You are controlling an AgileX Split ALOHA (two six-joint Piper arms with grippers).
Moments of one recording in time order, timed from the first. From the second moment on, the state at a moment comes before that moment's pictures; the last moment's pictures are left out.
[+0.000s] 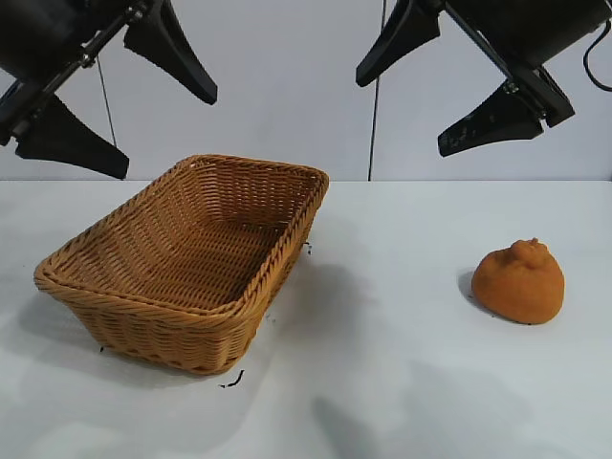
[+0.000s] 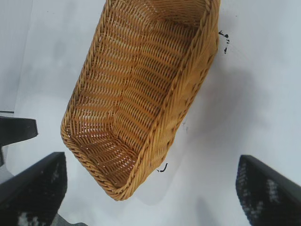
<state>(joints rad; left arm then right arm) -0.27 1.57 -1.12 -0.80 0.75 0.17 0.18 1.62 -1.16 0.85 0.78 -0.35</state>
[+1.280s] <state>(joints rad) -0.59 1.41 -0.92 0.07 0.68 -1.38 0.18 1.62 -1.16 0.85 0.78 -0.35</state>
